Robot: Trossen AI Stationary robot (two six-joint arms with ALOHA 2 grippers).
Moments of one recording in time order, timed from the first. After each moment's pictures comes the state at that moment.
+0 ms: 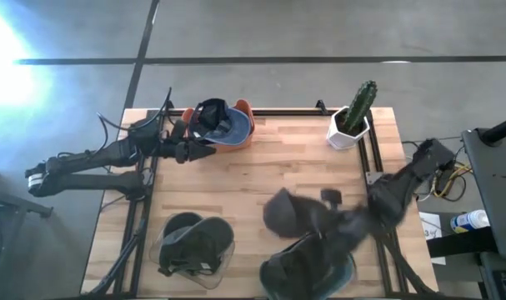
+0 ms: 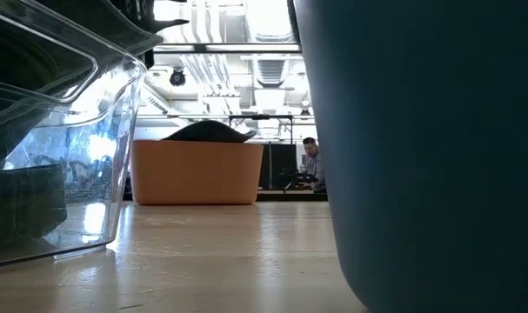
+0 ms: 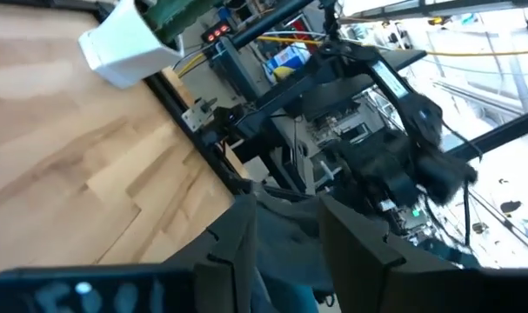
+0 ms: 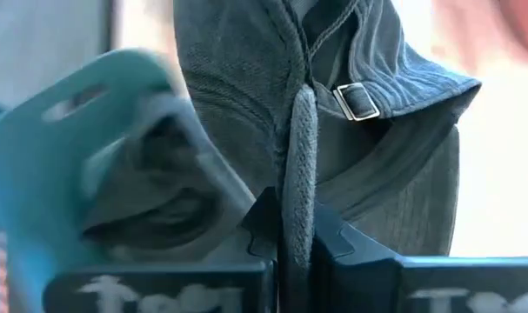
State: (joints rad) left arm 0.33 0.73 0.63 0.07 0.35 -0.95; right arm 0.66 1.50 1.56 -1.15 0.34 0.68
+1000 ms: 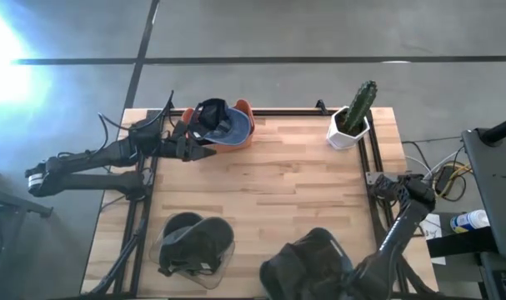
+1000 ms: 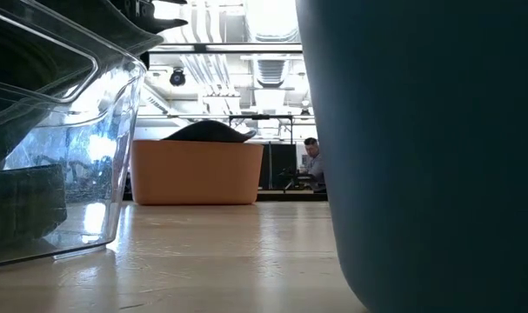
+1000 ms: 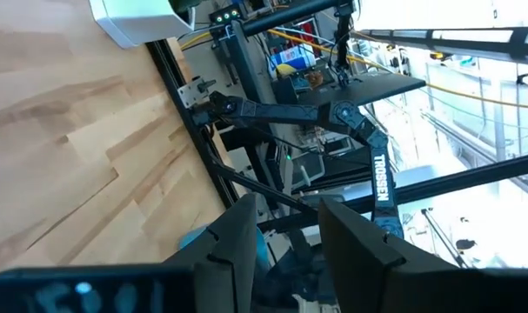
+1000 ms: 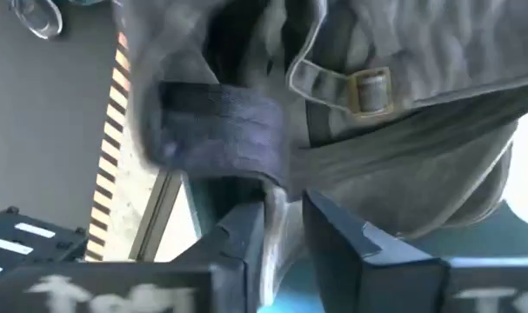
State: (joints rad) left arm 0.33 0.74 0.63 0.06 0.36 -1.17; right arm 0.94 1.94 1.76 -1.21 0.17 0.58
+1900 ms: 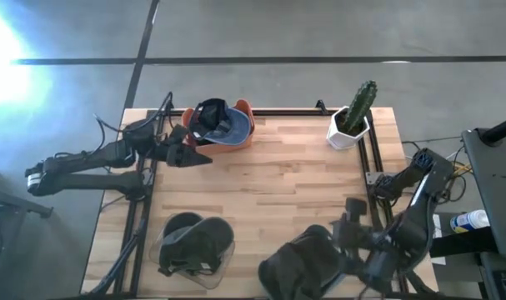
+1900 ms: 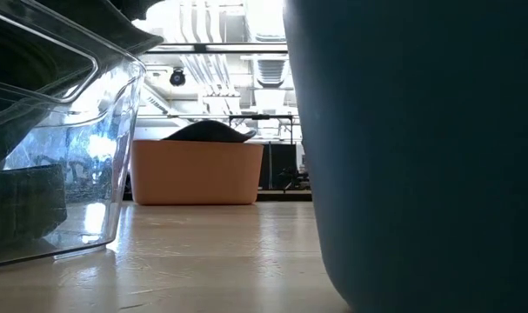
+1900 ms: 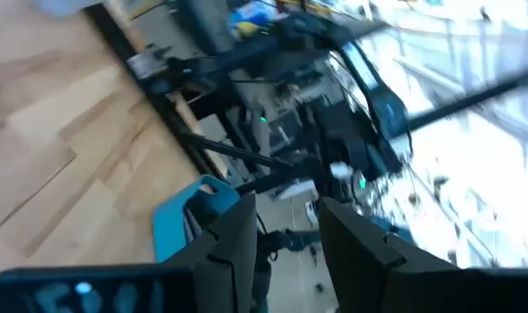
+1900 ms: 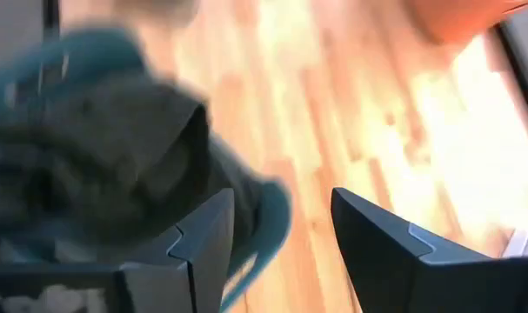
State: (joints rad) left arm 0.29 0.70 0.64 0.06 0.47 -1.10; right arm 0.91 1.63 1.76 -1.51 0.59 1.03
